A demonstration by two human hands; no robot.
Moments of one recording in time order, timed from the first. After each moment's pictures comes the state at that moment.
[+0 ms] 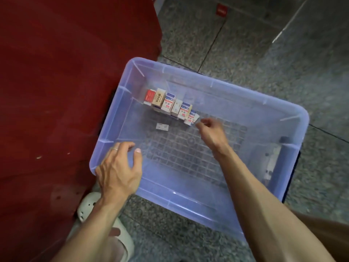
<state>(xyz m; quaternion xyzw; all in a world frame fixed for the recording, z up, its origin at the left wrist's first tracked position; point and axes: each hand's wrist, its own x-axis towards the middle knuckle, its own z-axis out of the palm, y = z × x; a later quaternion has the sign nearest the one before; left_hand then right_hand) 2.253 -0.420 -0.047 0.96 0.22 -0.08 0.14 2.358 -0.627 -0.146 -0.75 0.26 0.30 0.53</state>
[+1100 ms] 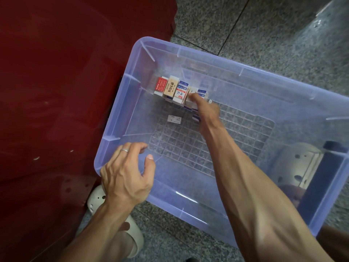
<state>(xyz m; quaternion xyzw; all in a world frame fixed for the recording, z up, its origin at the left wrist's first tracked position) 2.251 -0.414 -0.051 0.98 0.13 -0.08 0.13 2.401 -0.554 -0.207 -0.55 0.41 0.27 0.68</state>
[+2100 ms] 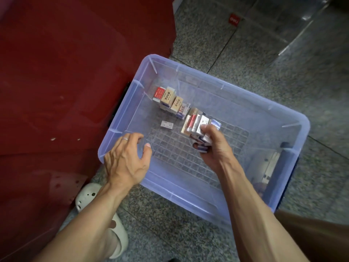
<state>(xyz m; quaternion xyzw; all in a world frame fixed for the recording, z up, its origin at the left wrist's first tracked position) 2.252 -0.417 -0.049 0.98 0.16 -0.08 0.13 2.327 -0.615 -0.102 -0.37 0.32 0.30 0.82</state>
